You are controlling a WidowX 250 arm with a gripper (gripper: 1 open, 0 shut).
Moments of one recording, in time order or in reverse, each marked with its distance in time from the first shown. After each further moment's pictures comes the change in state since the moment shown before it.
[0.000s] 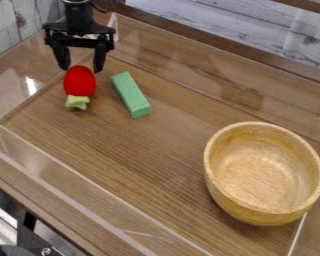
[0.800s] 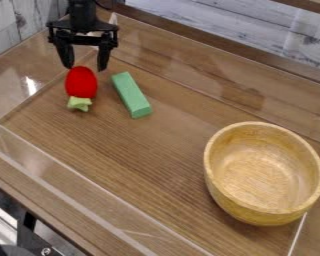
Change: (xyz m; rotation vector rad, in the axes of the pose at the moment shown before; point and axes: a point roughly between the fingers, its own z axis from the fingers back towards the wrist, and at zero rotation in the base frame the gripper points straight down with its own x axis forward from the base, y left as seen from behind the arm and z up) arm -0.001 -0.007 0.005 -0.018 0.018 -0.008
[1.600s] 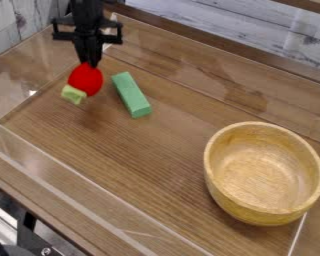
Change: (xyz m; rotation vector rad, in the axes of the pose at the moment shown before) arm -0.015 -0.017 0.030 -0.061 -0.015 -0.169
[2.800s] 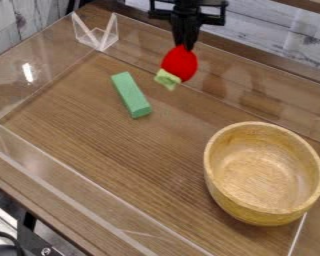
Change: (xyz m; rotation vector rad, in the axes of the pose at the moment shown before) arm 0.001 -0.146 0.018 -0.047 -0.019 -0.175
